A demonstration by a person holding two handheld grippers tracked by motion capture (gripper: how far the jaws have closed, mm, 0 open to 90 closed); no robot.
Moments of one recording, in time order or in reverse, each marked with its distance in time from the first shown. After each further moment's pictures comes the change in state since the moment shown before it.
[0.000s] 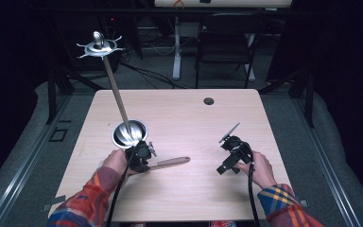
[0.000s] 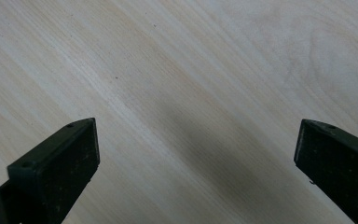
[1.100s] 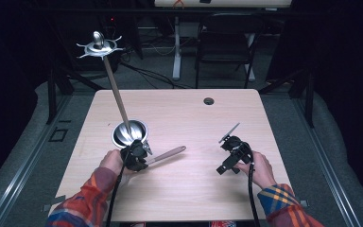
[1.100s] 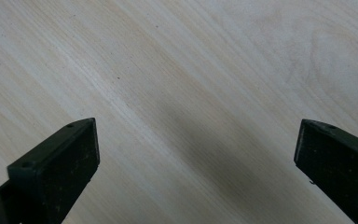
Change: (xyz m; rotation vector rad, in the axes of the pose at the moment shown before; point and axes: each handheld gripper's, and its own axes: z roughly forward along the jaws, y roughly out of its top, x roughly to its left) left arm 0.004 -0.013 -0.010 -0.075 -0.001 -0.047; right arm 0.002 -0.001 0.000 -0.015 0.000 0.009
